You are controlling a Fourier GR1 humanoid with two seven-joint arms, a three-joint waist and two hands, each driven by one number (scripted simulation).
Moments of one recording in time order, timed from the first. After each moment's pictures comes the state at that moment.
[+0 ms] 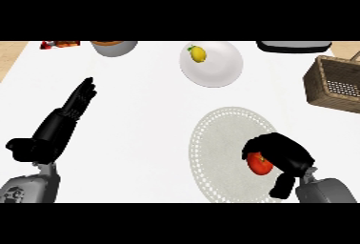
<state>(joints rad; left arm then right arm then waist) -0.14 0.20 0.07 -1.61 -0.06 -0.23 0.02 -0.12 -0.32 0.22 -1.46 1.06 0.45 -0.36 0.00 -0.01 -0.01</state>
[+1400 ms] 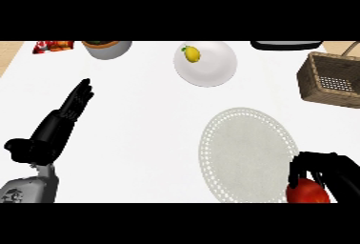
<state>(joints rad) -0.13 0.19 0.09 -1.61 -0.07 -0.23 0.02 0.15 -0.12 -0.06 -2.17 0.80 0.64 -0.01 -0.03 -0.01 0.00</state>
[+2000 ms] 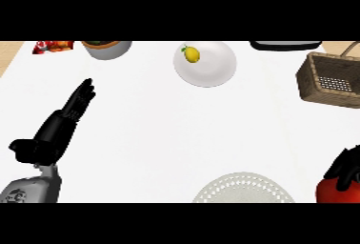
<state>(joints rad) -0.13 0.17 0.08 -1.62 -0.08 -0.21 0.03 0.01 -0.02 -0.27 -2.38 0.34 0.65 0.36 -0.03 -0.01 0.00</state>
